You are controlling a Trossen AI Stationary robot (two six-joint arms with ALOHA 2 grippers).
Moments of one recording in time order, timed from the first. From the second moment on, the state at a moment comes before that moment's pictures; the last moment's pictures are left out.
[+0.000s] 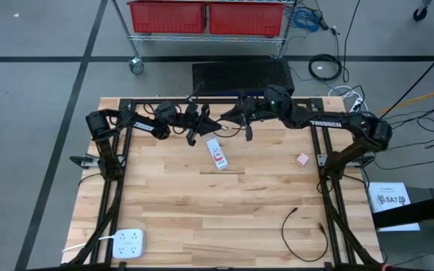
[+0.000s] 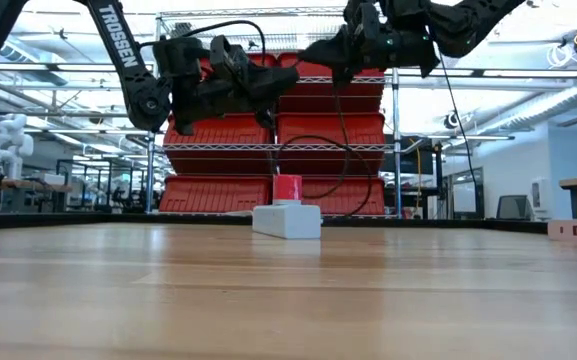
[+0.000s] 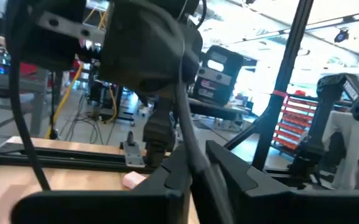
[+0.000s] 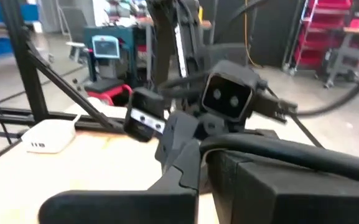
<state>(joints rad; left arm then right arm) 0.53 1.80 0.75 1.39 0.83 -0.43 -0.48 1.48 0.96 0.41 -0.55 -0.10</state>
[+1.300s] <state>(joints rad) 0.30 1.57 0.85 0.64 -0.25 0.30 -0.47 1.48 0.96 0.28 -0.16 -0.02</state>
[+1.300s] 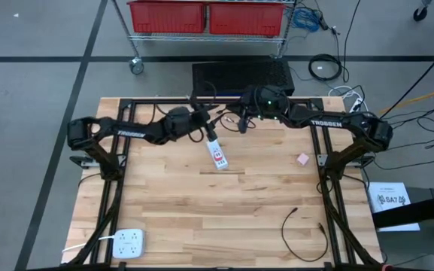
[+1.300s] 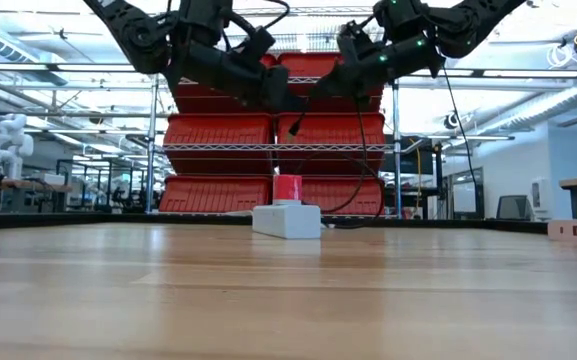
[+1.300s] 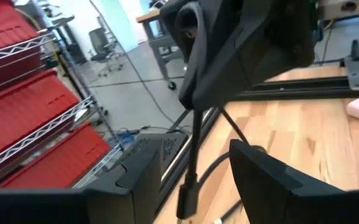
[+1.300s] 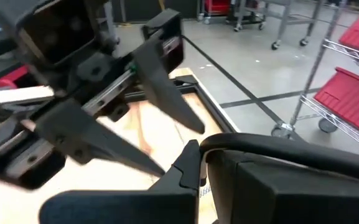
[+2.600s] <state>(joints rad) 0.17 1.60 0.87 0.66 -0.66 0.30 -0.38 1.48 0.96 0.44 -0.02 0.17</state>
